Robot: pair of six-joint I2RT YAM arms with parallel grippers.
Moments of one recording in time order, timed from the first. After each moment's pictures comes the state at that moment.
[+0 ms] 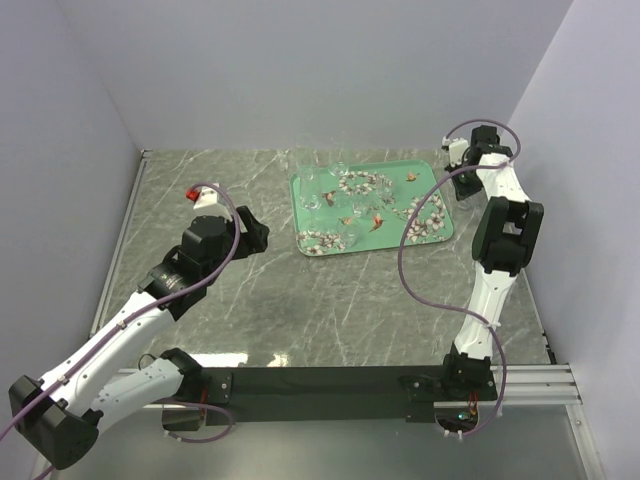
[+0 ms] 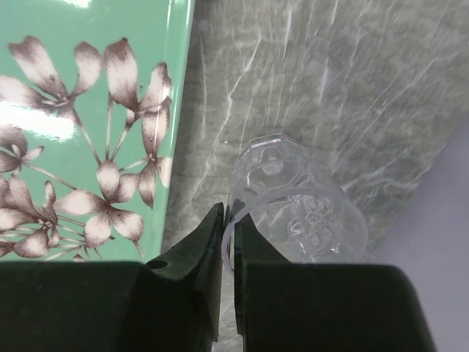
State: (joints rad) left arm -0.59 0.90 0.82 -0.30 -0.31 -0.61; right arm -0.19 2.25 1.97 -0.83 -0.08 -0.55
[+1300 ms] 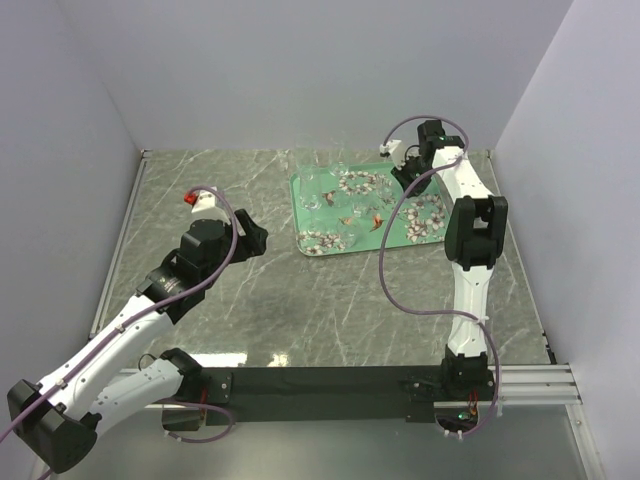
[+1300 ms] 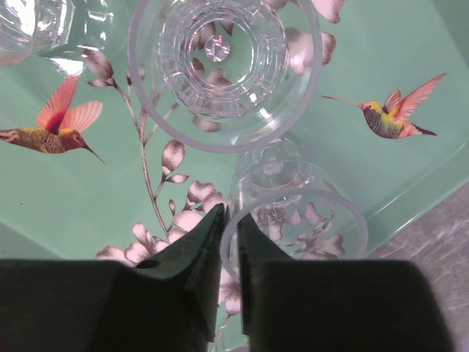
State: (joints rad) left arm -0.59 0.88 0.80 -0.32 -0.31 -0.63; right arm 0.05 2.32 2.11 -0.97 -0.29 -0.85
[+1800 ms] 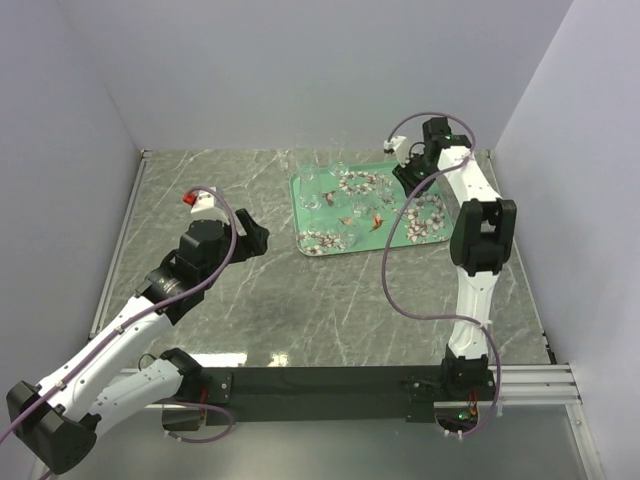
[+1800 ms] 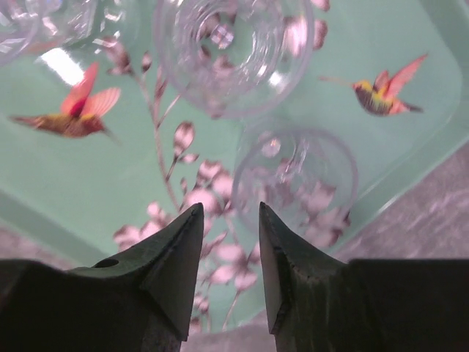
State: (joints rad) left arm -0.59 0.87 0.80 -0.32 -0.31 -0.63; right arm 0.05 2.25 2.05 -0.96 -0.28 -0.82
